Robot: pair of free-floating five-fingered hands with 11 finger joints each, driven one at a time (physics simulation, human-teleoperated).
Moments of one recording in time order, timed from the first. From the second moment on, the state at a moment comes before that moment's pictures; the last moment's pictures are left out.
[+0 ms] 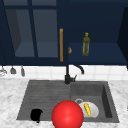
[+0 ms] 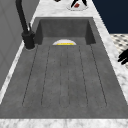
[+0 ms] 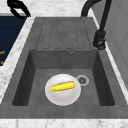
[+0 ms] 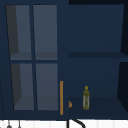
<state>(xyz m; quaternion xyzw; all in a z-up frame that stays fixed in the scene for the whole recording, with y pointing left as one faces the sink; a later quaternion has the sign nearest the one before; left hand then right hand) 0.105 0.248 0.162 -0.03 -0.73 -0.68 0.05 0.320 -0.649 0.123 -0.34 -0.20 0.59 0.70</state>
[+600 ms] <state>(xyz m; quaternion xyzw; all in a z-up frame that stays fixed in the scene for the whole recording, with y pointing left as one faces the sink) 0.105 0.248 0.162 -0.03 -0.73 -0.68 0.05 0.321 -0.649 0.119 -0.40 -0.25 0.57 0.67</state>
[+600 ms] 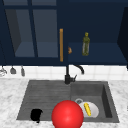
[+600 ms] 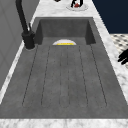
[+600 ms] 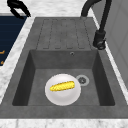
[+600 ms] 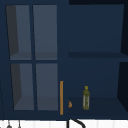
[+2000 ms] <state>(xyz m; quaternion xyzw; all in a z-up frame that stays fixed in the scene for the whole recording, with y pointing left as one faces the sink) 0.105 0.248 0.162 -0.03 -0.73 -0.68 0.05 0.301 -0.591 0.198 -0.48 -0.31 0.51 0.64</state>
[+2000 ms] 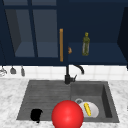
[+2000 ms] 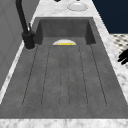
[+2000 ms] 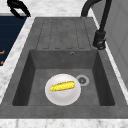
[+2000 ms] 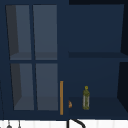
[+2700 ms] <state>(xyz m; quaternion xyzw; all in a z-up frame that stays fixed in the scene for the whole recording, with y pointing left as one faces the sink) 0.105 0.248 0.162 -0.03 -0.73 -0.68 0.05 0.291 -0.502 0.248 -0.49 -0.32 0.50 0.64</state>
